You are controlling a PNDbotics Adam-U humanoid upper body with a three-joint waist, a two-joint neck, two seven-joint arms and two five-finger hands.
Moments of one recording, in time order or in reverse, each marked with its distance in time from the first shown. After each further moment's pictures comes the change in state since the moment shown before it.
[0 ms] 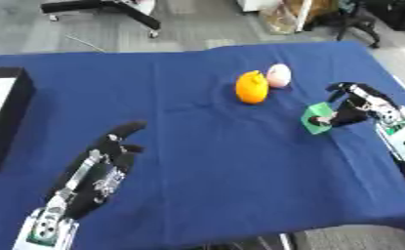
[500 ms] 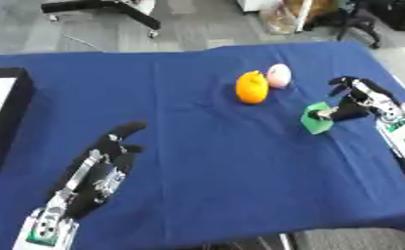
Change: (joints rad) left arm 0.000 0.000 0.000 0.000 0.000 0.000 0.000; right arm -0.007 0.000 -0.006 -0.010 -0.036 -0.006 -0.027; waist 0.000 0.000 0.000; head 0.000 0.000
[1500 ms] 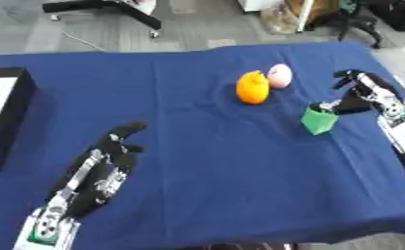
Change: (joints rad) left arm 0.000 0.000 0.000 0.000 0.000 -0.002 -0.002; right arm -0.026 0.001 -0.019 -0.005 -0.037 -0.012 -0.086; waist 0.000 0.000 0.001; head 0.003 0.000
